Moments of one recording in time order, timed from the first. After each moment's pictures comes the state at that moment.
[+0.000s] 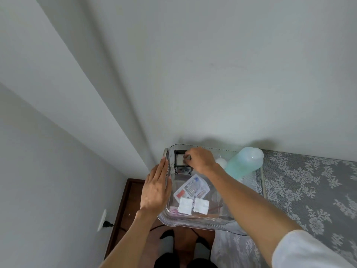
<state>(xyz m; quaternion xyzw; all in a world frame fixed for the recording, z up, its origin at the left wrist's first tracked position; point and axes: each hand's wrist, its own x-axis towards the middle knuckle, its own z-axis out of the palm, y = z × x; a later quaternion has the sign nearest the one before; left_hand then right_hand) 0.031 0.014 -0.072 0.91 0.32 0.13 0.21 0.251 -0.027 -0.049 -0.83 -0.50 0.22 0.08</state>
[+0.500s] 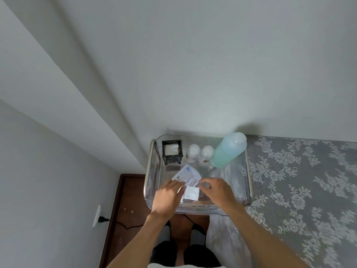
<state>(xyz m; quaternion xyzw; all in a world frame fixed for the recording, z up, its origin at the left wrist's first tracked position) 0.051 -0.055 -0.090 0.93 0.24 0.11 0.25 0.219 -0.193 -0.089 -0.87 -0.36 0.28 0.19</state>
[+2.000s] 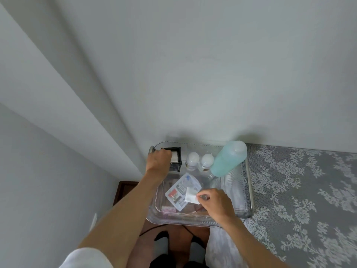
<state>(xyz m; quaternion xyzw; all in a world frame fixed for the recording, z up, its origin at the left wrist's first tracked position) 0.144 0.040 -0.032 0.94 0.32 -0.15 -0.02 0.207 -0.193 -0.086 -0.89 -0.33 0.27 0.18</state>
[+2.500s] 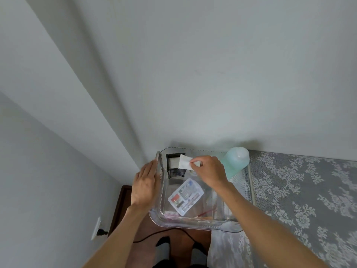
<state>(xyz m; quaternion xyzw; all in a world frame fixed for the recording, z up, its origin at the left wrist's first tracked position) 0.040 0.029 -0.047 0.91 0.35 0.13 0.20 0.248 -0.098 -0.014 -0.87 -0.37 0.19 0.26</state>
